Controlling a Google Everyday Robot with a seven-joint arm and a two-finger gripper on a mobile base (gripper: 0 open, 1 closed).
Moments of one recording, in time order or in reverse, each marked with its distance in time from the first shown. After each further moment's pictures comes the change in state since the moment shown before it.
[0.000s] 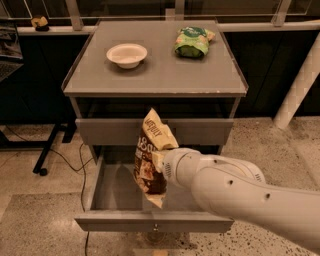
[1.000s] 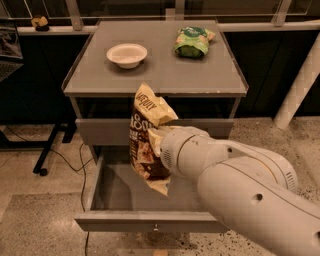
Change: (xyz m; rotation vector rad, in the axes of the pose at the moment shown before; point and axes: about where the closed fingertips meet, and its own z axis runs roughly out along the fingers) arm -0.082 0.042 -0.080 0.023 -0.164 -0.172
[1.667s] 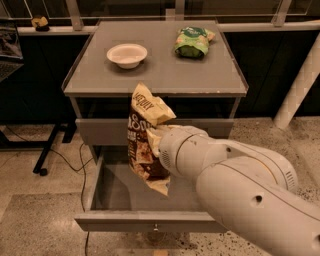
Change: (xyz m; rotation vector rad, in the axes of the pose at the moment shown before) arm -0.004 0.006 -0.001 -0.008 -0.004 -0.038
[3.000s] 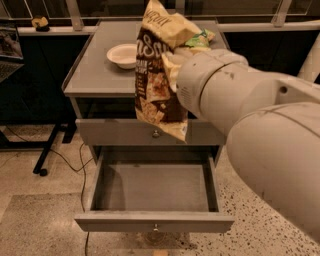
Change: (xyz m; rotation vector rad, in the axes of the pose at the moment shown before) arm -0.159 -0.026 -0.077 0.161 -0.275 -0.226
